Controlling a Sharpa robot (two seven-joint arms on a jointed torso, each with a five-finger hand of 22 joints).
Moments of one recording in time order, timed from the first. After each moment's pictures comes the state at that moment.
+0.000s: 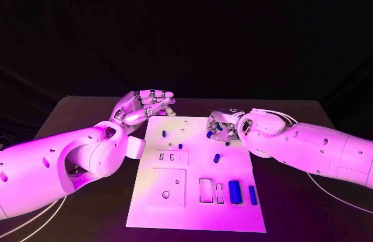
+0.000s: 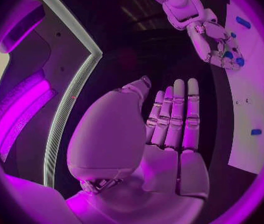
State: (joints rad) left arm 1.14 -0.98 0.04 1.75 -0.11 -0.35 0.47; left_hand 1.51 -0.17 0.38 0.25 0.05 0.84 0.22 0.27 0.25 1.05 0.16 0.13 0.08 0.94 0.11 0.62 0.46 0.17 0.87 0.22 0.52 0.28; right arm 1.25 -0.60 -0.13 1.29 -1.53 -0.19 -0.08; right_hand 1.29 -0.24 0.54 0.00 0.29 1.02 0.16 0.22 0.26 1.19 0.10 0.07 0.10 1.46 0.01 1.25 1.00 0.12 1.22 0.12 1.22 0.98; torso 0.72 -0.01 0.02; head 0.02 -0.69
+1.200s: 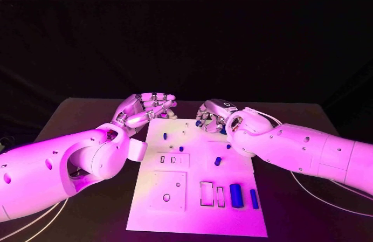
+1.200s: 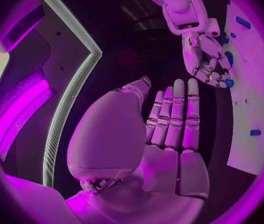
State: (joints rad) left arm 1.14 -0.97 0.04 1.75 -0.10 -0.35 0.46; left_hand 1.51 -0.17 0.38 0.25 0.05 0.84 0.22 0.27 0.25 1.05 0.16 0.13 0.08 0.94 0.11 0.62 0.46 0.17 0.87 0.21 0.52 0.28; right arm 1.26 -0.49 -0.13 1.22 -1.45 -0.42 -0.15; right_hand 1.30 -0.19 0.56 0.02 0.30 1.07 0.12 0.29 0.31 1.28 0.06 0.11 0.14 1.46 -0.01 1.29 1.05 0.12 1.26 0.09 1.27 1.06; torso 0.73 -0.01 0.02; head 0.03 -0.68
